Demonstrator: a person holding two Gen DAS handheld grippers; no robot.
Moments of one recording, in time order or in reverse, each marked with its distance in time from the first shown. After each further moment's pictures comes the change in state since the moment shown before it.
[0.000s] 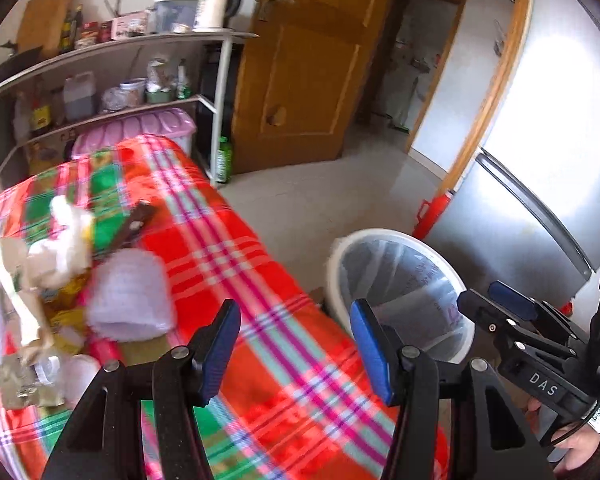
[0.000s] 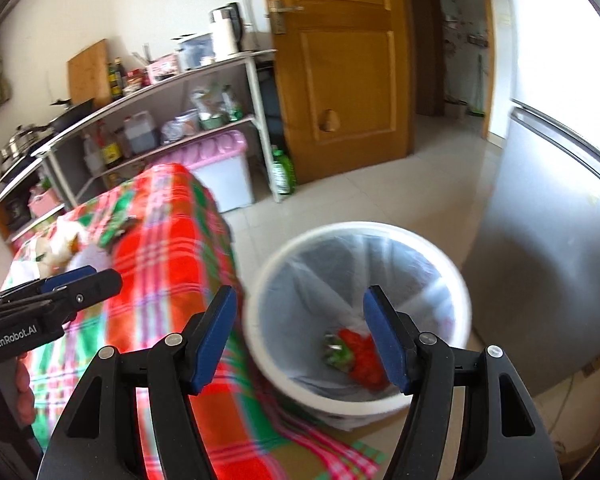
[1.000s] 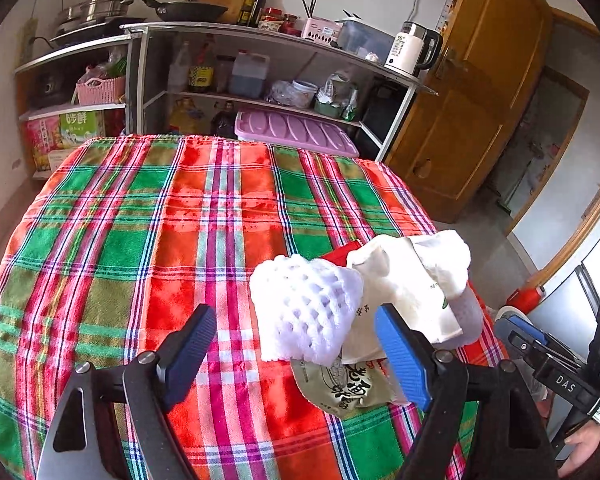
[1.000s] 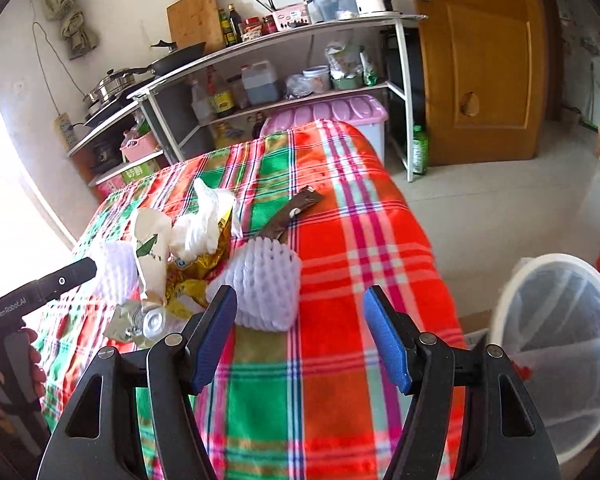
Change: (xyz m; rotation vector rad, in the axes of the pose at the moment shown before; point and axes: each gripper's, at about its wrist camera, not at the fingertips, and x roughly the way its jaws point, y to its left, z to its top) left arm -0.102 0.235 -0.034 -0.359 -0.093 0.271; right arm 0.091 0.168 0.019 -0.148 0.148 0.324
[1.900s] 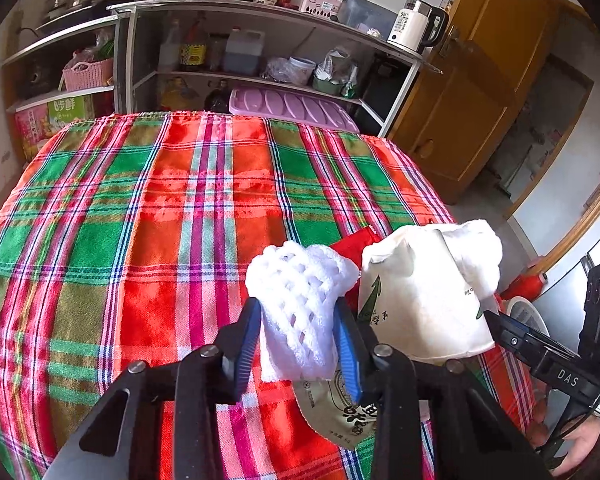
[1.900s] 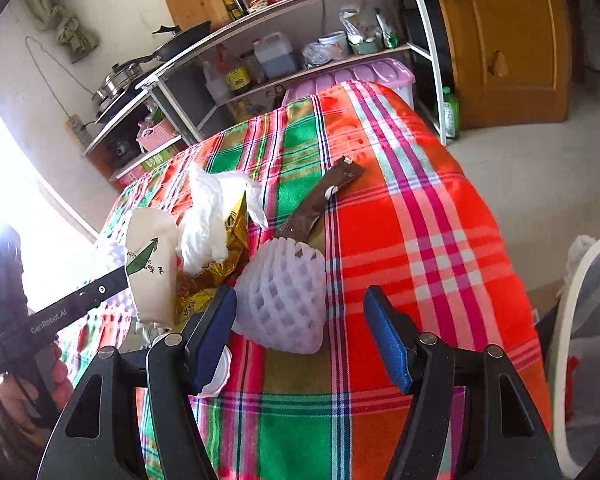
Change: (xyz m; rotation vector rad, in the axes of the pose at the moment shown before) left arm 0.041 -0.004 0.004 0.019 0.081 0.003; right arm 0.042 0.001 0.007 0.076 0.095 0.139
